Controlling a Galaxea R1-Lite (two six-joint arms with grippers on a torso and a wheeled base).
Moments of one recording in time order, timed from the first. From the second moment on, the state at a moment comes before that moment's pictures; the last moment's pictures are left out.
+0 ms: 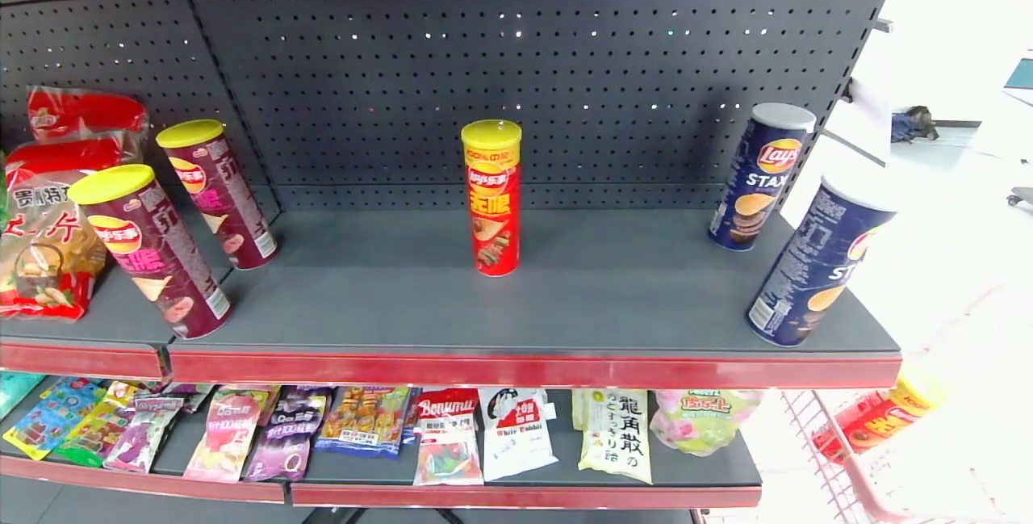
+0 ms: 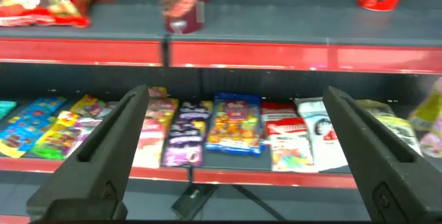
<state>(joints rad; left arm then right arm) 0.01 0.00 0.00 0.00 0.03 0.00 0.00 0.00 0.00 0.00 -0.01 0.00</state>
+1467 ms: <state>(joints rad) 0.01 0.00 0.00 0.00 0.03 0.00 0.00 0.00 0.00 0.00 -0.01 0.00</state>
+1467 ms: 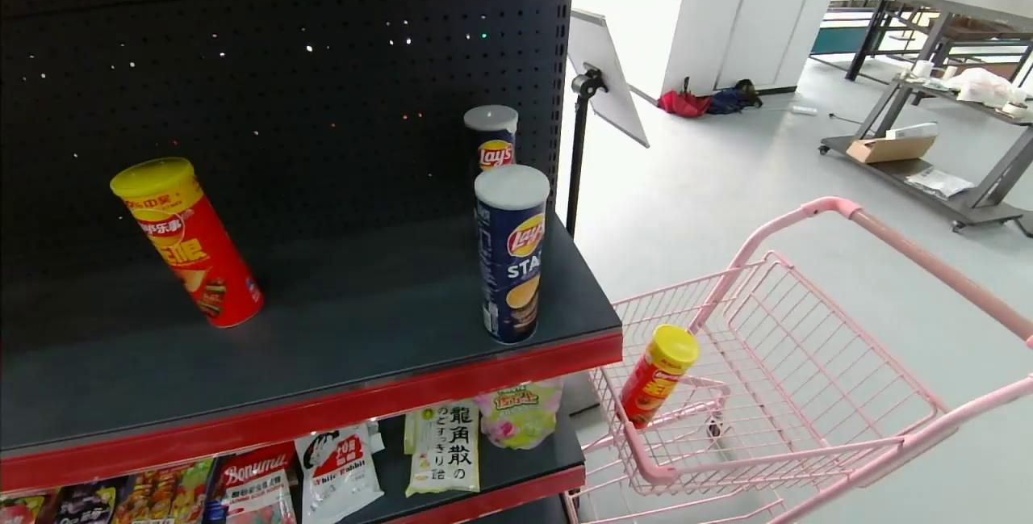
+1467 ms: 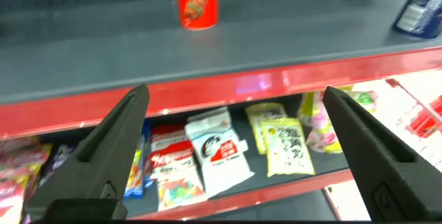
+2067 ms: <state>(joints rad) 0.01 0.00 0.00 0.00 0.03 0.00 0.00 0.00 0.00 0.00 -0.01 0.00</state>
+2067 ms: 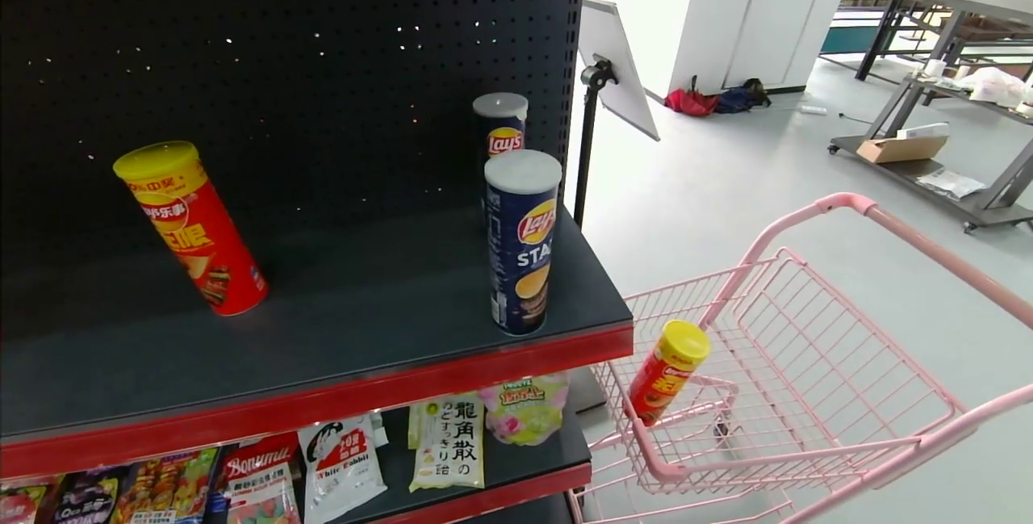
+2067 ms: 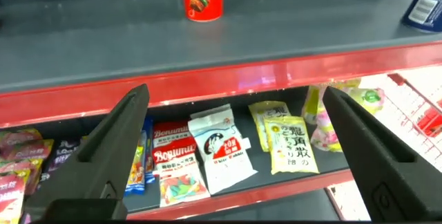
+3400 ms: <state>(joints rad) 0.01 0.00 0.00 0.00 0.03 0.00 -0.01 0.01 0.00 0.00 -0.01 -0.01</state>
